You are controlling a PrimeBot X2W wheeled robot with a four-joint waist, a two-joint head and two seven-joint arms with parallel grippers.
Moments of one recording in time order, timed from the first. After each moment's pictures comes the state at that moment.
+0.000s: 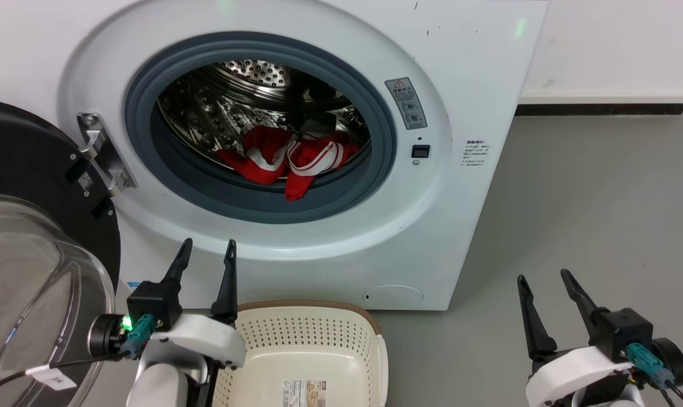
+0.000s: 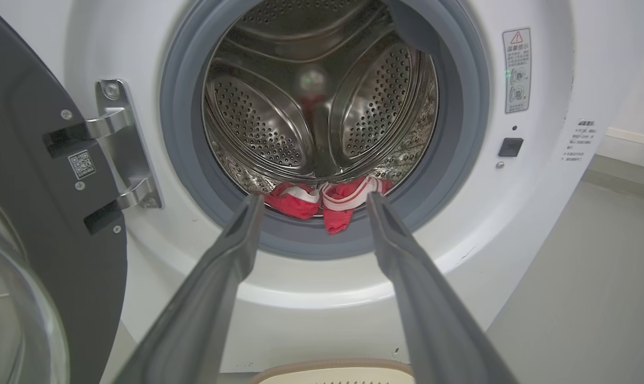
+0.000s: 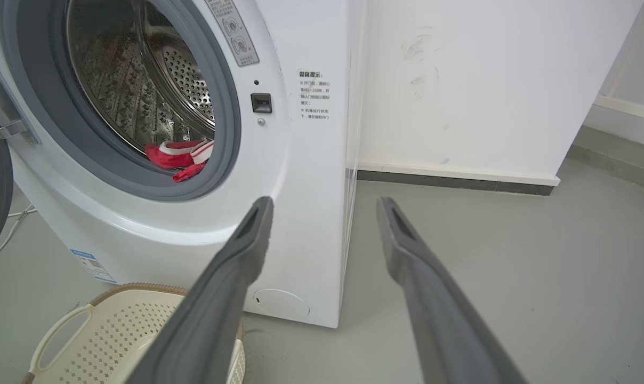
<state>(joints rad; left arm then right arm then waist) -0.20 0.05 0.01 0.35 -0.08 -0.12 -0.26 -0.02 -0.05 0.01 0.19 0.04 0.13 -0.18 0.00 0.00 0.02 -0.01</state>
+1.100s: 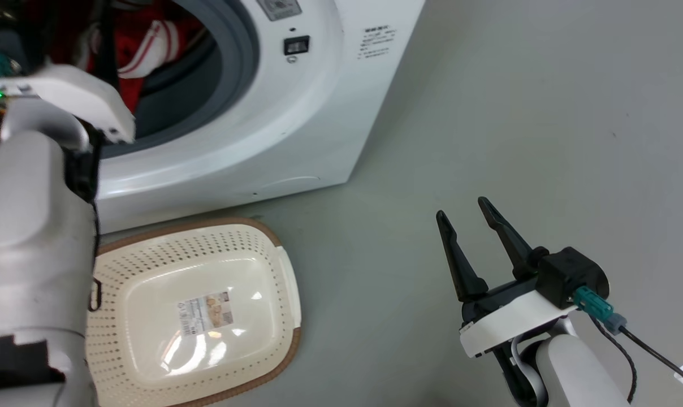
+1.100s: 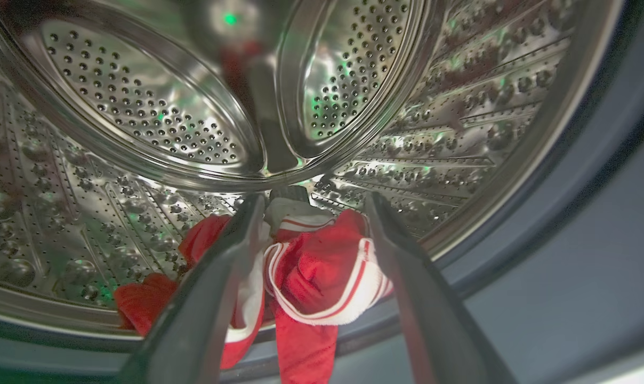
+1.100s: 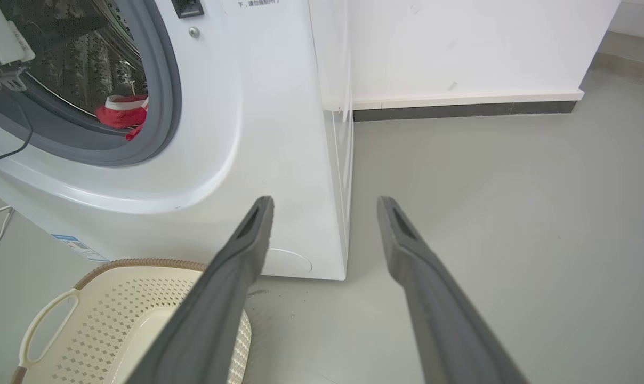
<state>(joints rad) -0.94 0.28 0.04 0.79 -0.12 -0.13 -0.16 -0.25 -0.05 0.27 0.23 0.20 0.13 -0.26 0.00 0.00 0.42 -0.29</state>
